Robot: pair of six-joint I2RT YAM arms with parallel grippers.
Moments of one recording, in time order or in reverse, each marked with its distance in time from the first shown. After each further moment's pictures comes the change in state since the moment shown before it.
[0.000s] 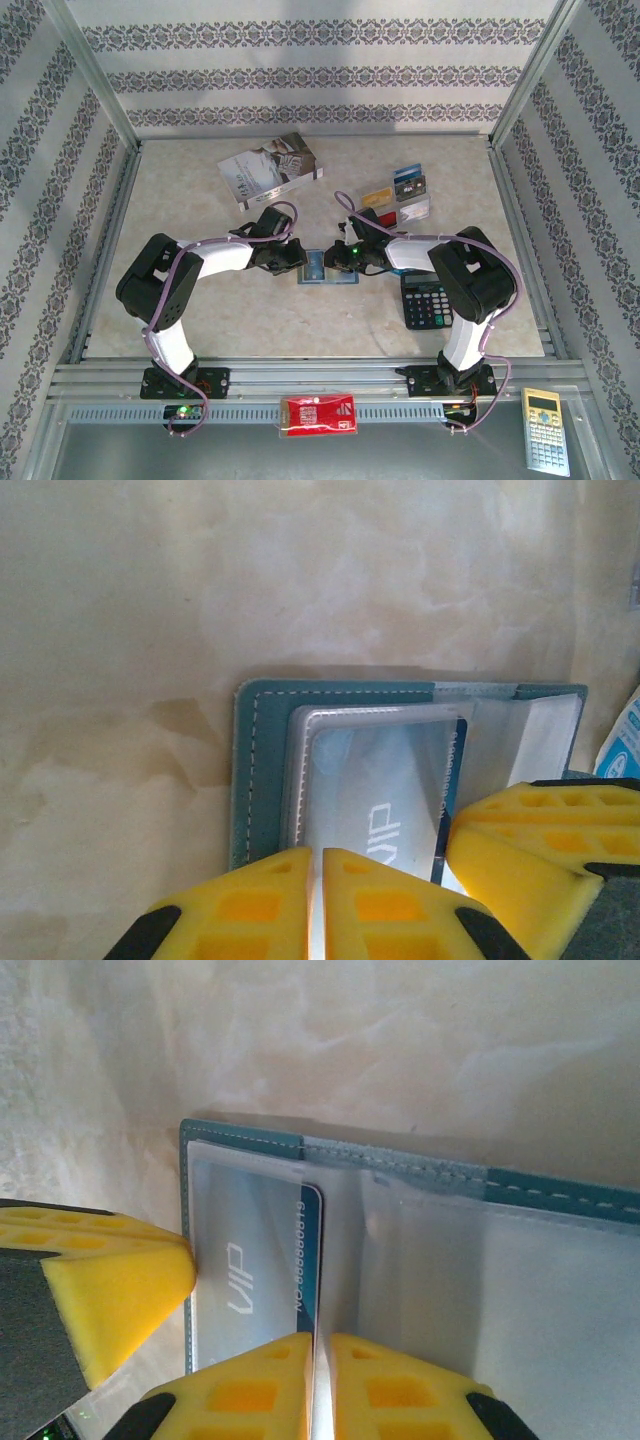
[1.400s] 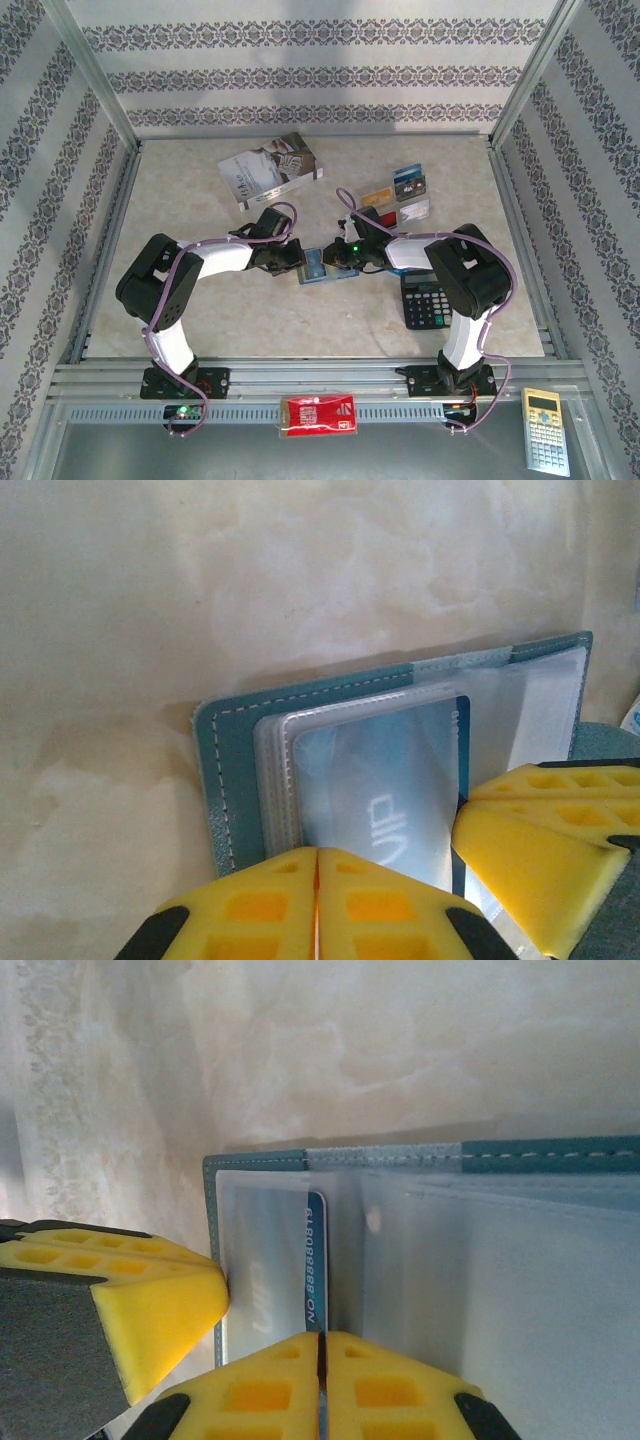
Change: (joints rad) left arm 0.000 0.001 -0.011 0.013 -0.003 0.007; right arm -0.014 0.032 -0.013 0.109 -0.056 0.027
